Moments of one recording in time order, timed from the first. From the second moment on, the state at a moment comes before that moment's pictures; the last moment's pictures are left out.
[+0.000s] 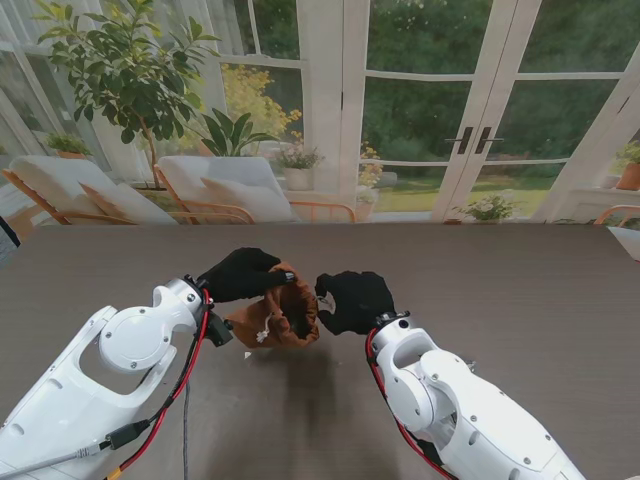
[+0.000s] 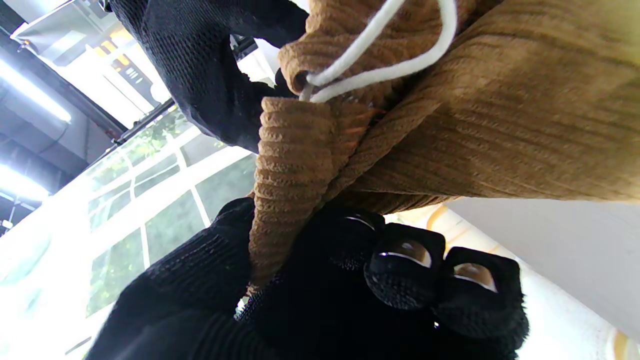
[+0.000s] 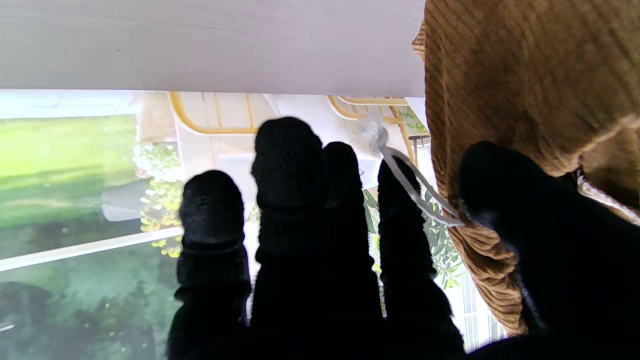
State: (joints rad) left arm 1.41 -1.08 -1.22 -1.69 0.16 -0.03 -0.29; right arm -1.32 -1.12 0.83 -1.58 -0.92 0.15 -0.19; left_hand 0.85 -0.29 0.60 -0.13 0.96 0.30 0.96 1.01 1.15 0.31 0.96 1.35 1.03 0.37 1.48 0.97 0.73 0.48 1.71 0.90; right_hand 0.37 -0.64 1.12 -0.12 0.66 -0.06 0.81 0.43 0.94 0.03 0.66 0.78 1.23 0.02 0.90 0.77 0.65 0.21 1.33 0.83
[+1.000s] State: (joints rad) left arm 1.42 -1.08 -1.22 -1.72 0.15 0.00 -0.30; right arm -1.34 -1.19 0.82 -1.53 -0.75 0.24 -0.38; left_hand 0.85 -0.29 0.60 -0.13 0.96 0.30 0.96 1.01 1.15 0.31 0.95 1.35 1.04 0.37 1.48 0.97 0.74 0.48 1.71 0.90; right_hand 0.55 -0.50 1.10 -0.26 0.66 -0.06 1.09 0.25 1.21 0.02 0.73 0.81 1.29 0.00 1.21 0.79 0.65 0.20 1.43 0.83
